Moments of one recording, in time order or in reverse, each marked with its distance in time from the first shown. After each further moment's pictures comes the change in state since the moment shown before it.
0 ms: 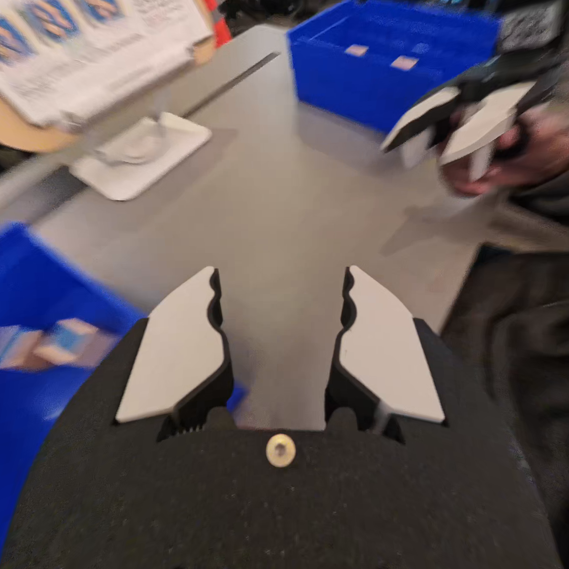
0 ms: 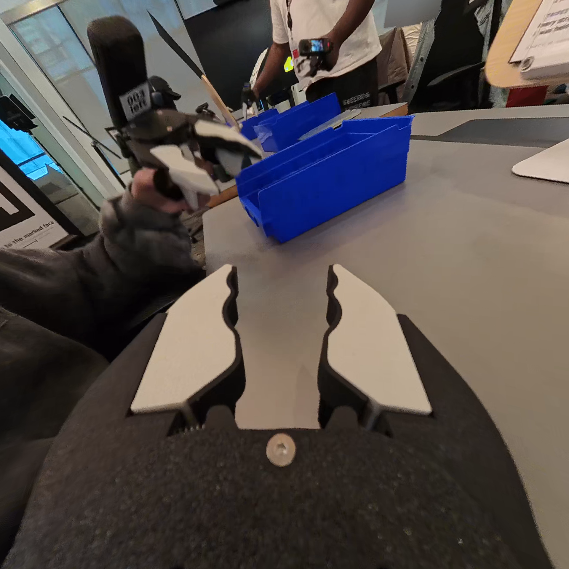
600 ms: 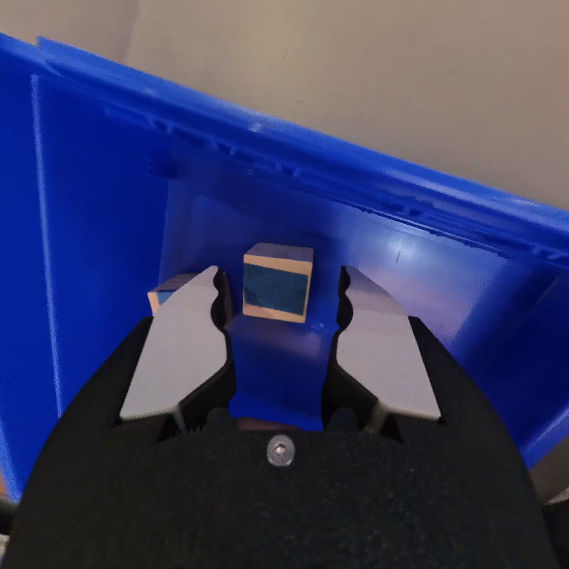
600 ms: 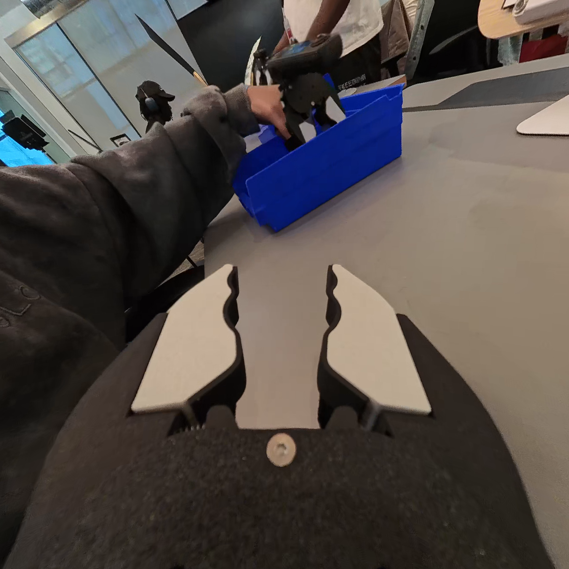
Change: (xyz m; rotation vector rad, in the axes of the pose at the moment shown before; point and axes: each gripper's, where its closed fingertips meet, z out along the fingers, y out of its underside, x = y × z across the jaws) left arm -0.217 0.128 0.067 -0.799 0.165 0.254; right arm 0.018 0.016 -0.003 -0.025 -0.012 0.093
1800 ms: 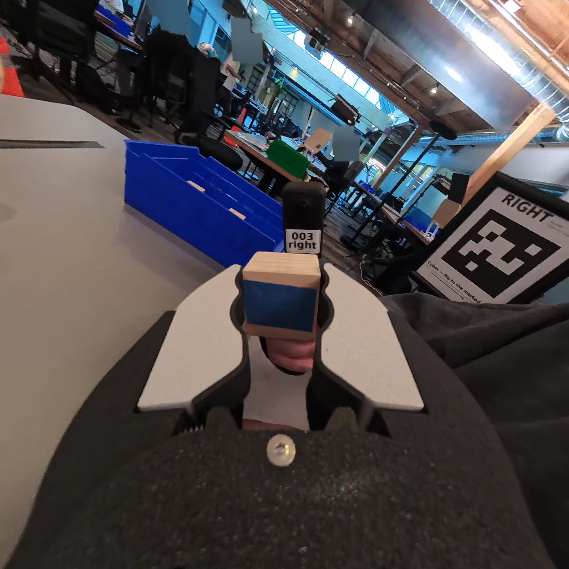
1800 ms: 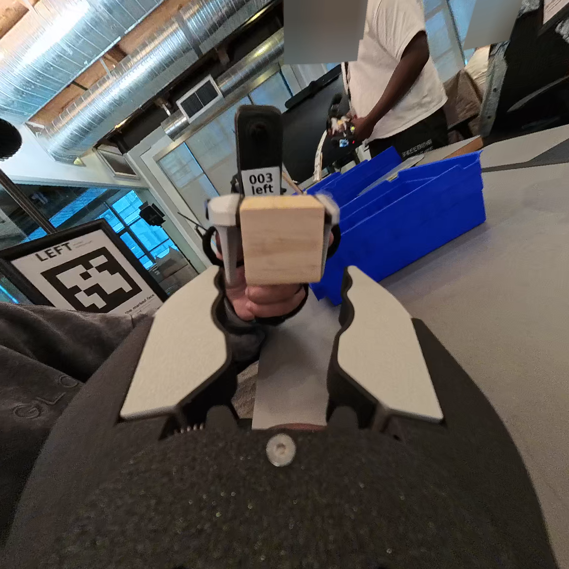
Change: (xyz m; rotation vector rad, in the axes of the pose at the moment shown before) left arm 0.233 -0.254 -0.135 1.244 0.602 -0.401; right arm -0.029 -0.054 0.046 0.220 -0.245 0.120
